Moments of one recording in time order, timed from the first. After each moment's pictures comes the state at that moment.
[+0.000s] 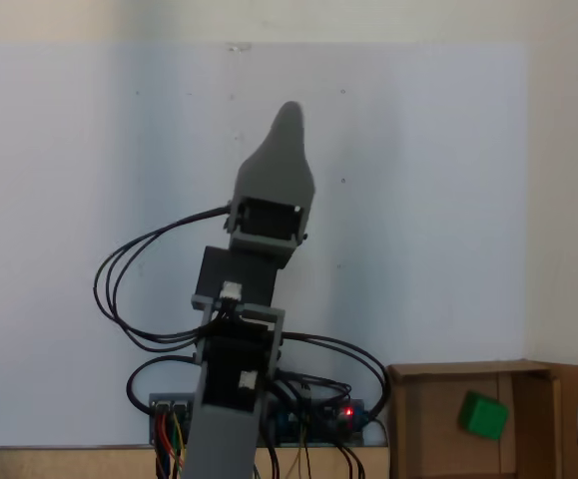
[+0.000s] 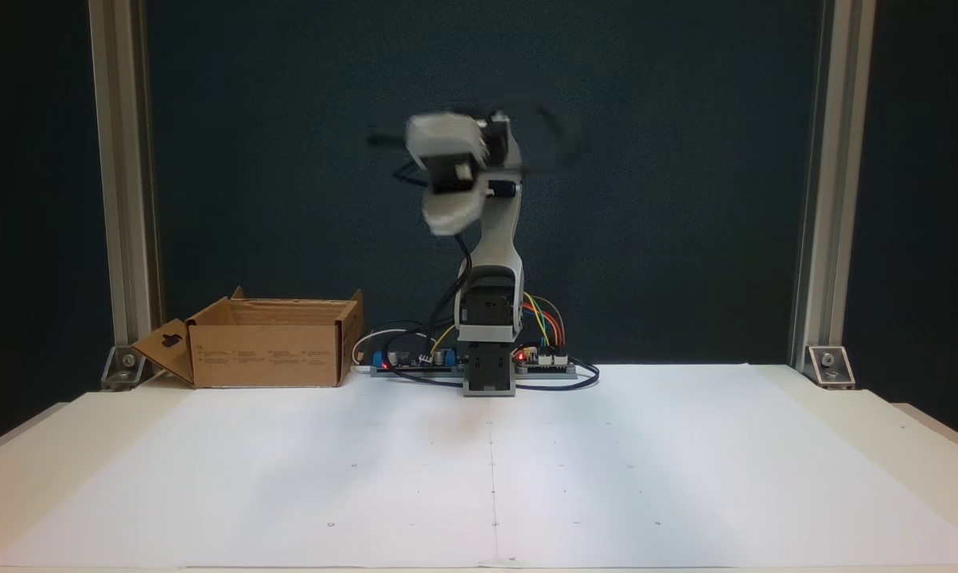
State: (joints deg) arm 9.1 125.0 81.7 31.4 3.3
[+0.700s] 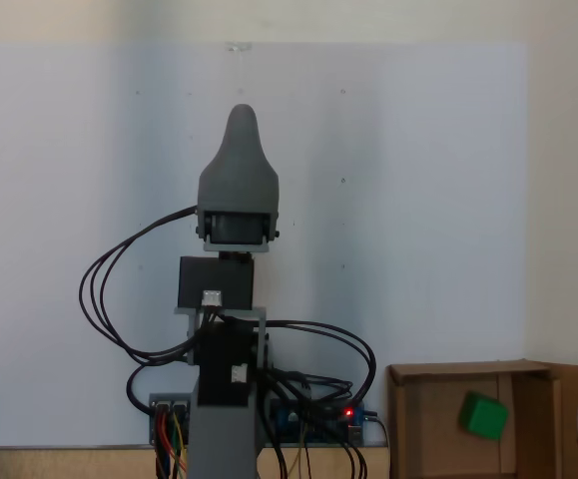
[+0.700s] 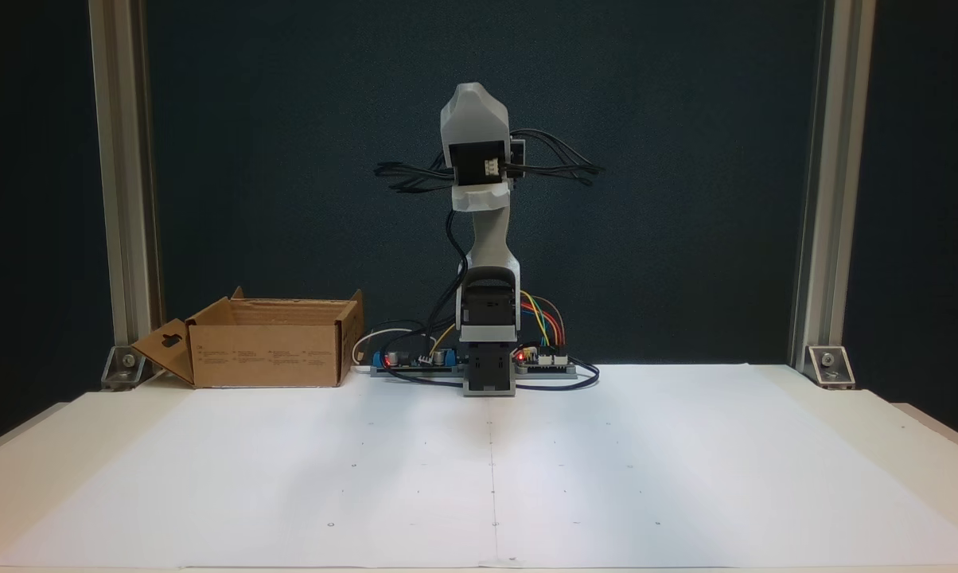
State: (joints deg) arm 2.5 129.4 93.9 7.7 3.1
